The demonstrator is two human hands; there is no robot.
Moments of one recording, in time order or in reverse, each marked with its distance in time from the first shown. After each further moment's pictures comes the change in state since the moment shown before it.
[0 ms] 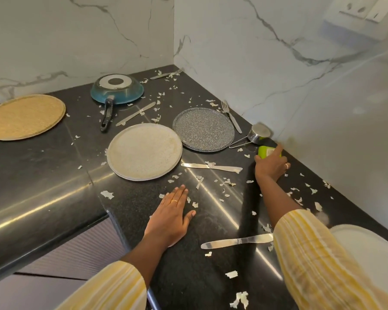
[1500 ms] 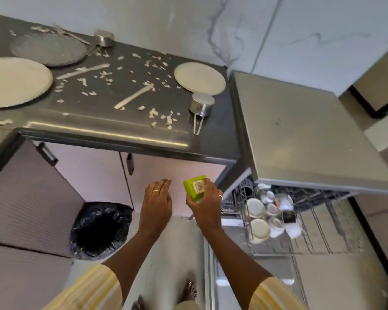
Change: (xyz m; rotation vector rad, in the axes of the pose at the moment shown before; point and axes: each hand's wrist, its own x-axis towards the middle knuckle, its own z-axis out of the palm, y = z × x) left_hand -0.365 0.023 0.050 -0.338 -0.081 0.596; right_hand -0.606 0.220 -0.130 -0.012 0.173 0.256
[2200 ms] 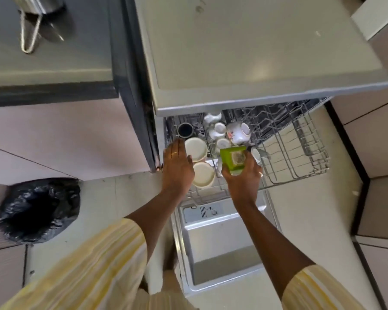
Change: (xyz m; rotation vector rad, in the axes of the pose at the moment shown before) left_hand -0.015 0.183 0.259 0.064 -0.351 0.068; right_hand 0.012 0.317 -0.096 -0.021 0.257 0.388
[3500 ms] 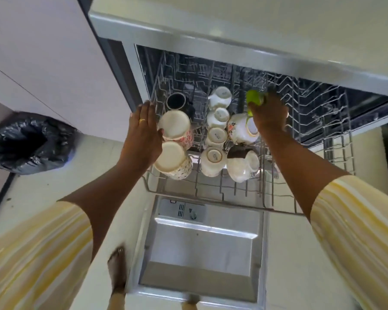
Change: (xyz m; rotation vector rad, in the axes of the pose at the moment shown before) left_hand 0.015 0.003 0.068 0.275 0.129 -0.242; right_hand 0.243 0.045 0.049 -0.157 -0.243 -0.291
